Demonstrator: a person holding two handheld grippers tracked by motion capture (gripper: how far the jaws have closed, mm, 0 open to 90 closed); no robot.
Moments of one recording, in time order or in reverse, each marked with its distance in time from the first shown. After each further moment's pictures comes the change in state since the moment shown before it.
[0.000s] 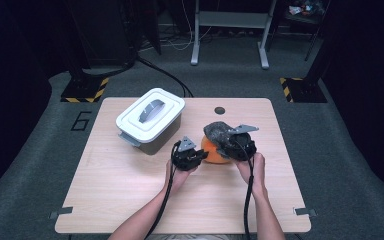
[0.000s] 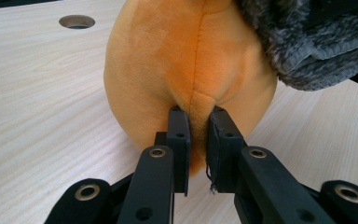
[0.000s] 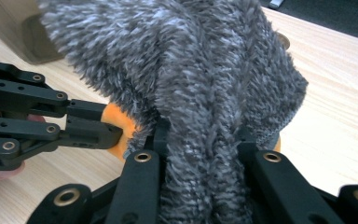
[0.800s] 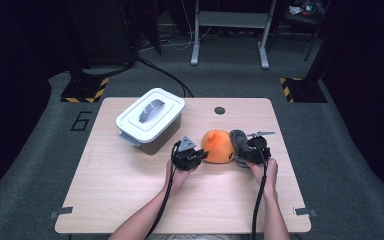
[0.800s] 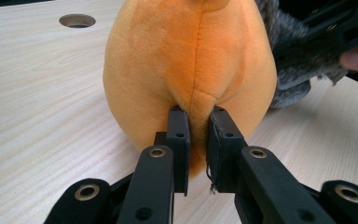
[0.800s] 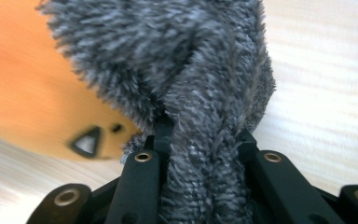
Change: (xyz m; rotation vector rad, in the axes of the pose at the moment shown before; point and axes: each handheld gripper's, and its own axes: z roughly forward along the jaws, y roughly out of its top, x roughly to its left) left arm 0.003 -0.001 0.002 -0.008 -0.008 0.000; right arm -0.064 -0.052 0.033 0.148 -0.044 0.226
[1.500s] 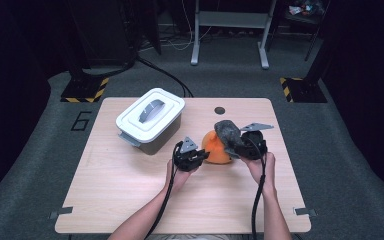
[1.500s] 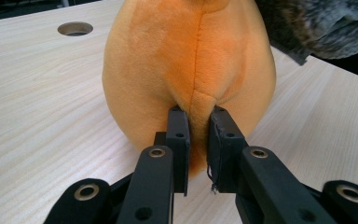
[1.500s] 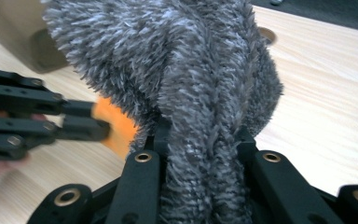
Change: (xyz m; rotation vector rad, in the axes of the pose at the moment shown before) left arm -0.007 0.003 -0.002 0.006 0.009 0.049; right arm 0.052 0.032 -0.061 -0.152 0.091 -0.168
